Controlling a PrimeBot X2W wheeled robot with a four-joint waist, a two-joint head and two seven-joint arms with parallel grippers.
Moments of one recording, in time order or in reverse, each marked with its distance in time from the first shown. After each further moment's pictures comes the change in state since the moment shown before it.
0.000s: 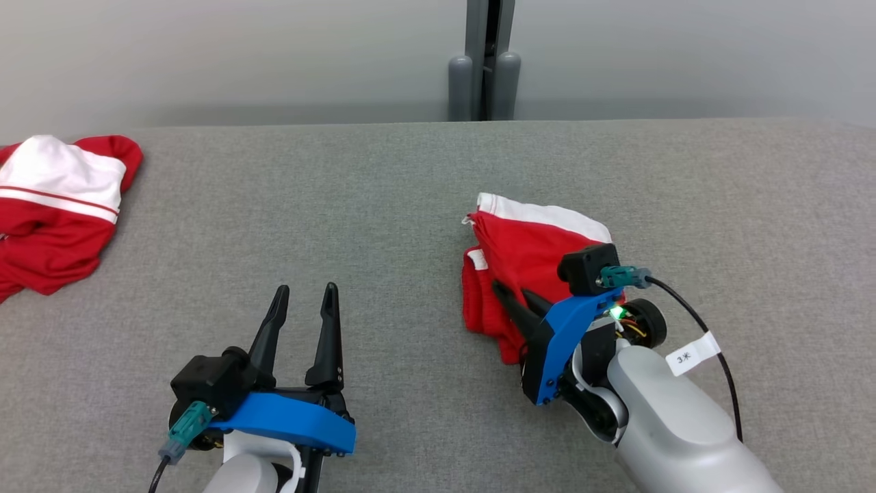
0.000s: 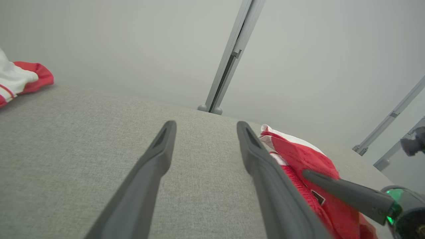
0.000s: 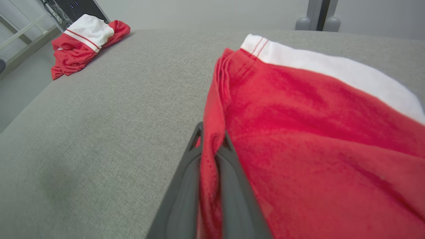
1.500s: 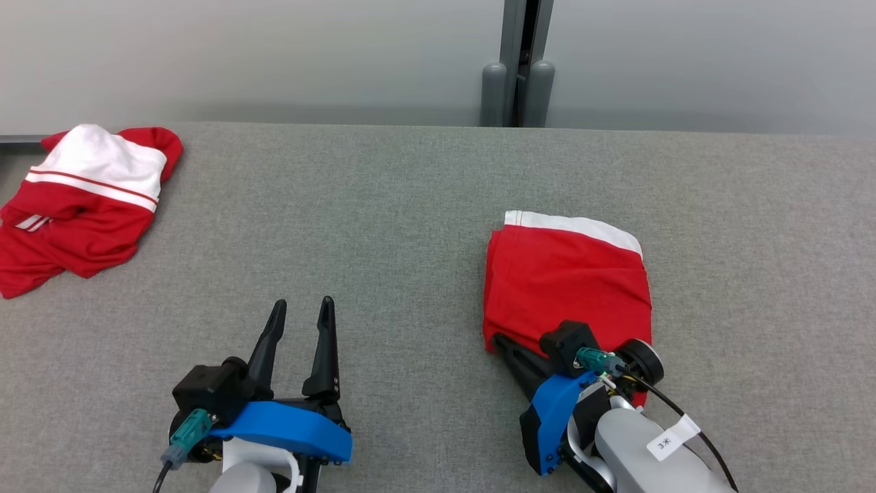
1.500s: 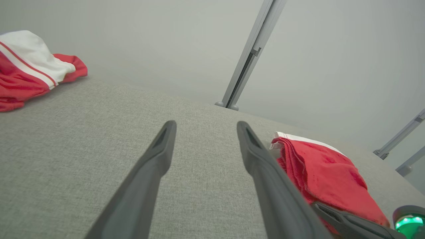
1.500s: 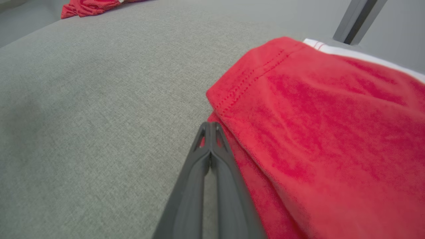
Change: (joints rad) left arm 0.012 -0.030 0.040 0.062 0.028 -0.035 0.000; right arm 0.080 0.002 0.076 0.099 -0.259 0.000 -0.239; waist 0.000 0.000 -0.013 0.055
